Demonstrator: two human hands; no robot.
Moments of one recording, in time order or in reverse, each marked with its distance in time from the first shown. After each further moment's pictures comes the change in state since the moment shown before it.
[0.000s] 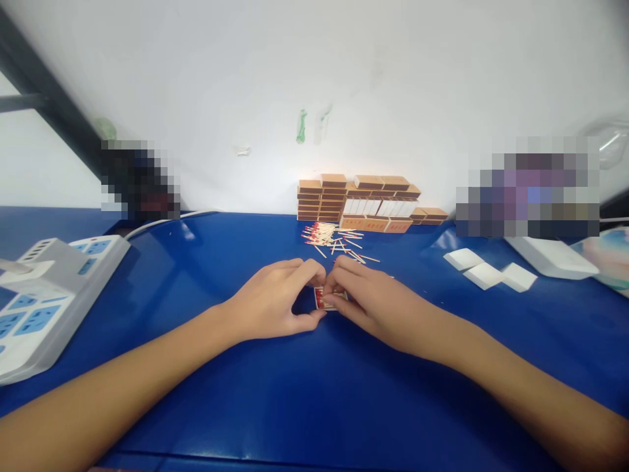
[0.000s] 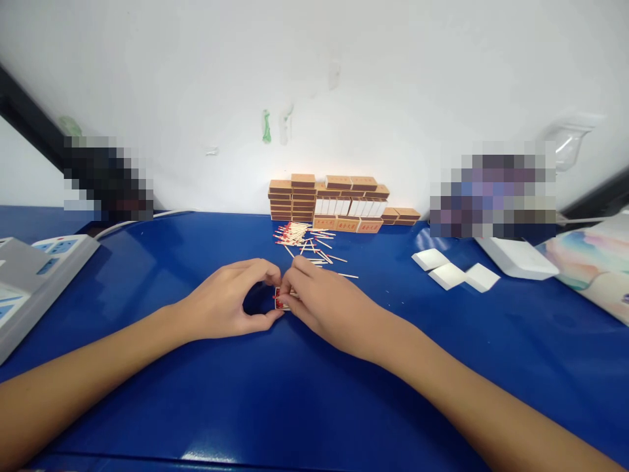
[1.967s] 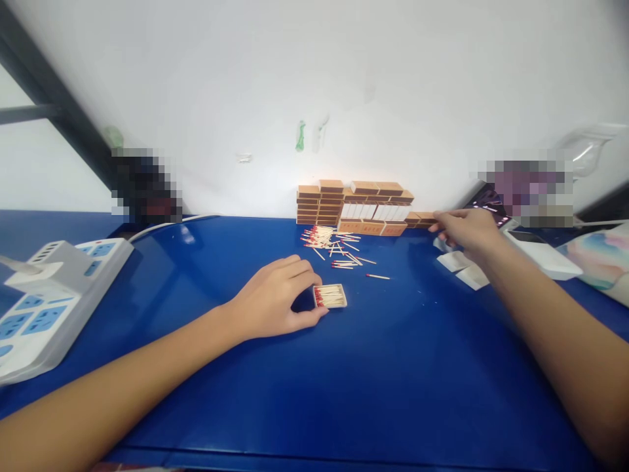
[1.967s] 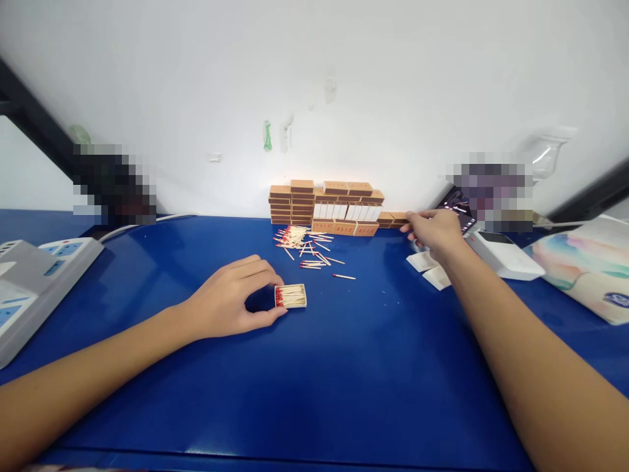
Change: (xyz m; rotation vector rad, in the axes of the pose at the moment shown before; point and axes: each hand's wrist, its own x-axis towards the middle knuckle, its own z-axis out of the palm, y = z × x) left_hand 0.000 -0.002 0.000 0.121 0.051 0.096; right_hand -0.028 0.173 -0.067 0.250 0.695 0.736
